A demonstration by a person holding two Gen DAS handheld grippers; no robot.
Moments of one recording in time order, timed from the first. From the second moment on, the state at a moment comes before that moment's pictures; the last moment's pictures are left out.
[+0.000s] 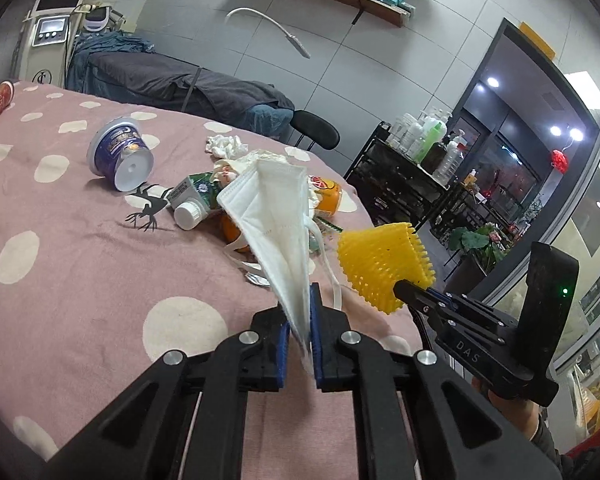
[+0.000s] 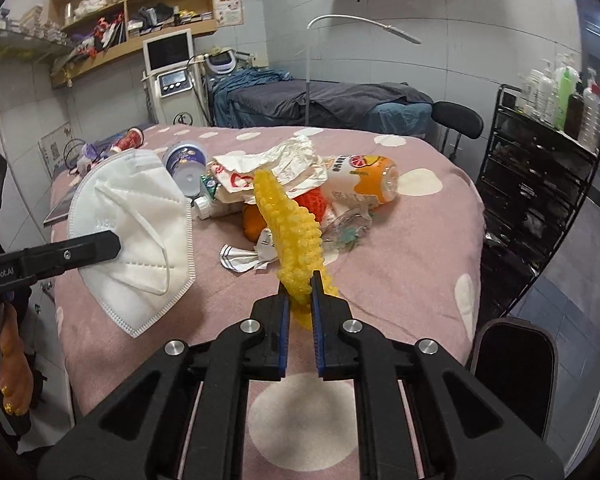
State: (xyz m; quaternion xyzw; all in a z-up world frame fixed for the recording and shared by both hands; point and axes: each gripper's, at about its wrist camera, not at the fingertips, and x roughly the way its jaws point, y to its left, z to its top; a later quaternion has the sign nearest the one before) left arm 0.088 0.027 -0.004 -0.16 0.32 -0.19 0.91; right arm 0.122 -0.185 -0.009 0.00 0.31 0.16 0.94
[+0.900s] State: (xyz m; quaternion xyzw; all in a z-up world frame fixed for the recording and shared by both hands) left arm 0.114 -0.150 -0.017 -0.06 0.36 -0.37 0.86; right arm 0.160 -0.401 -0.206 0.11 0.54 -0.10 0.83
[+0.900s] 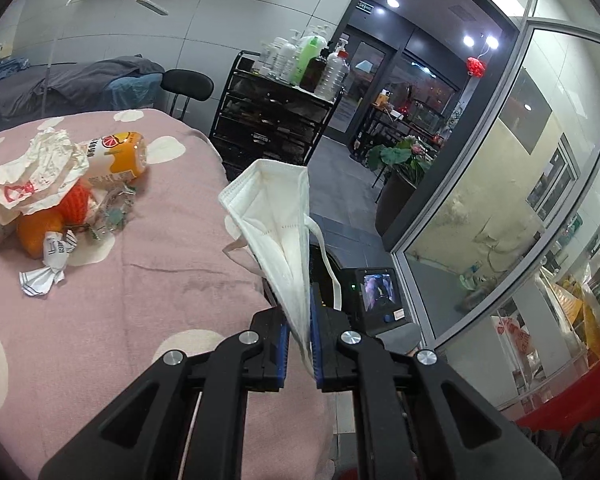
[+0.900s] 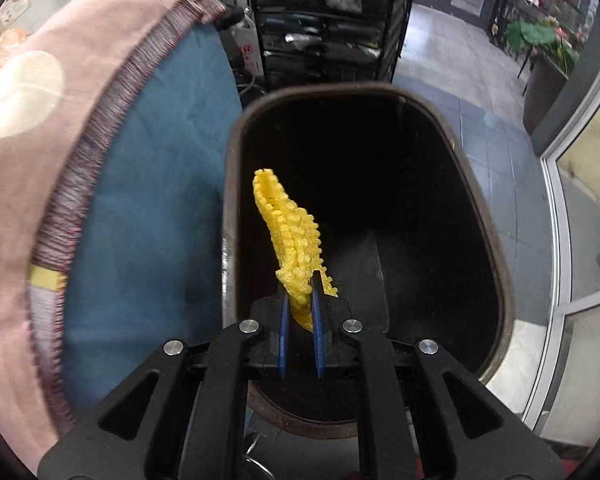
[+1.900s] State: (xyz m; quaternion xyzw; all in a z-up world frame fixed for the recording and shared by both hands) left arm 0.195 -0.350 -0.116 0.06 0.52 -0.38 0.76; right arm 0.092 -0.399 -0.181 0.09 0.46 -0.19 0.86
